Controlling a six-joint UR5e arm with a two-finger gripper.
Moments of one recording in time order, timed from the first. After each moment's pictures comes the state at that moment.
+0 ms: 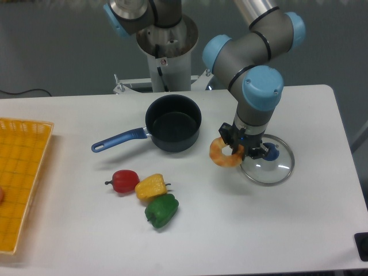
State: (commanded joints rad) arm 2.65 -1.91 -1.62 -1.21 1.55 1.18
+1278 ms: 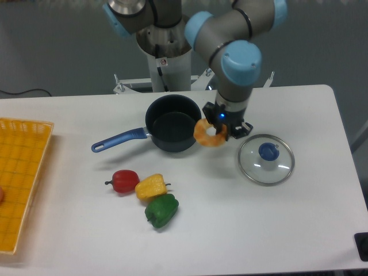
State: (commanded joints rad) arm 2.57 -1.67 -1.85 -1.20 1.54 1.13
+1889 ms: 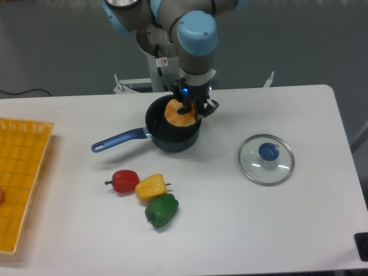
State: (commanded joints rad) arm 2.52 -1.49 -2.04 -1.19 1.56 1.11
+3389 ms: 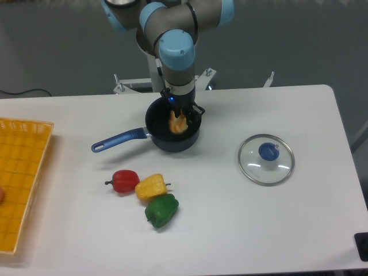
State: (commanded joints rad) arm 2.48 -1.58 -2.14 -0.99 1.60 1.08
